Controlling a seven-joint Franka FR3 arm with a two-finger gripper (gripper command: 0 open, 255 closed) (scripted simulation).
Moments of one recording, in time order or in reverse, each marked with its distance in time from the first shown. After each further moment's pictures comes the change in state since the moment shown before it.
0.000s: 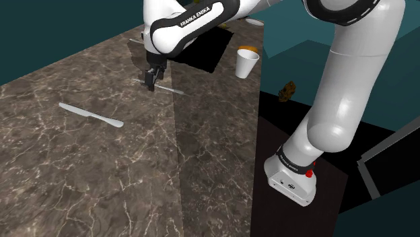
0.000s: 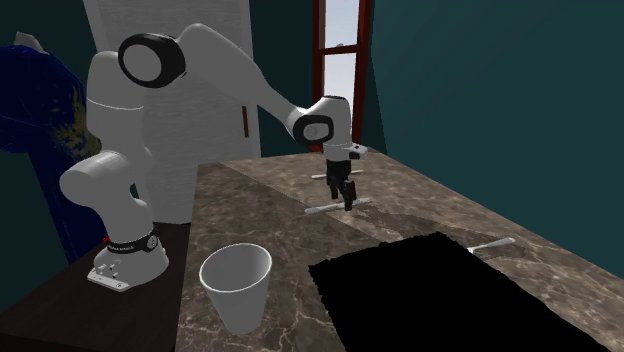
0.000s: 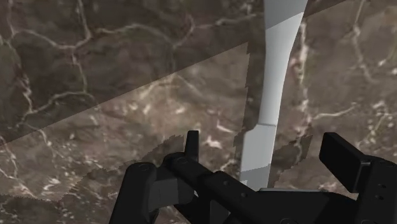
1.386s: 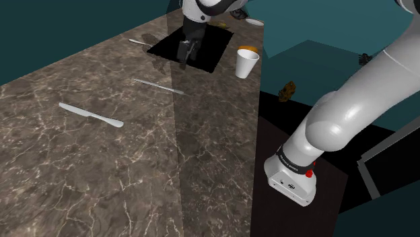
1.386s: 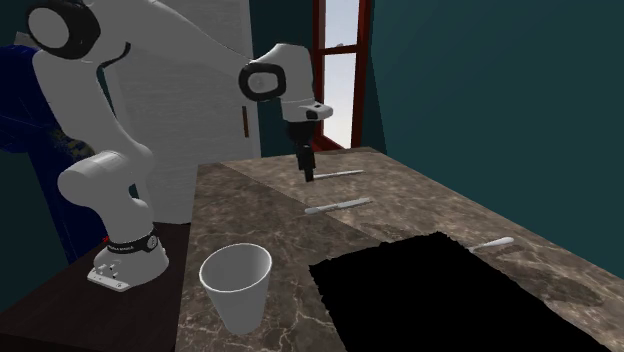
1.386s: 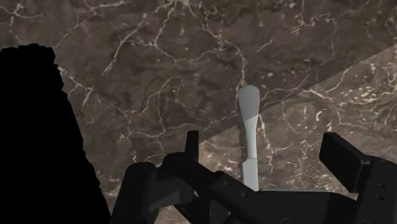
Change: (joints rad) arm -0.065 -0.499 -0.038 -0.278 0.170 -0.212 -0.050
